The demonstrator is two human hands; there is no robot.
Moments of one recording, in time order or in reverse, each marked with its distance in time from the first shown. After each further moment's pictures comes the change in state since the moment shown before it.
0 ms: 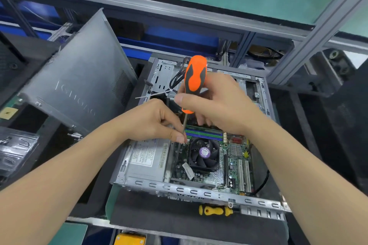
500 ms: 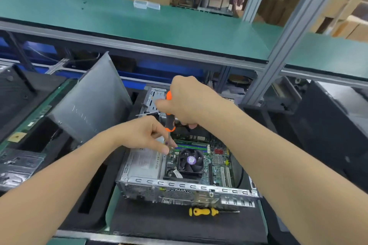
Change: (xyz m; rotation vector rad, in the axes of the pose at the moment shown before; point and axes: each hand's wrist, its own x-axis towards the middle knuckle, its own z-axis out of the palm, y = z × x) left_hand -0.020 0.036 -0.009 0.116 -0.098 -0.040; right_hand 0.002 -0.104 -0.012 -0.570 0.031 0.258
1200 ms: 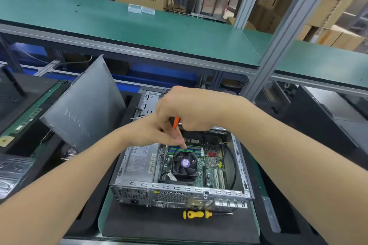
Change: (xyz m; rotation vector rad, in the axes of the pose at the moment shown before) left_hand 0.016 0.034 0.009 -0.271 0.020 0.023; right_hand -0.021 0.007 -0.041 -0.366 -0.290 -0.488
